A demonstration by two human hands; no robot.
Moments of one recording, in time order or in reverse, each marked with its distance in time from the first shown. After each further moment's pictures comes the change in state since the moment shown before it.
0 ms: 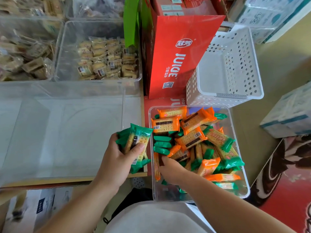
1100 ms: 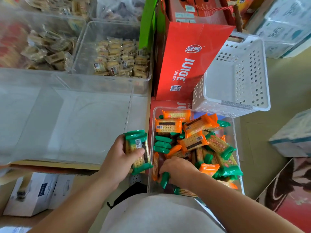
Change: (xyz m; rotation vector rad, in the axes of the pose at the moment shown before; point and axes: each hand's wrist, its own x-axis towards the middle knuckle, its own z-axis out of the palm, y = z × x) left_hand -0.017 -0.006 0.011 0.065 0.050 -0.088; right_hand -0.017 0.017 -0.042 -1.038 -0.055 -0.491
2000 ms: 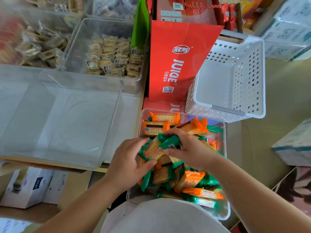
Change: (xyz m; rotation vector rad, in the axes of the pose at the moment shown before) left_hand 0.013 -0.011 0.062 0.618 -0.008 0.487; right_hand -0.052 0.071 -0.074 0.760 0.350 -0.103
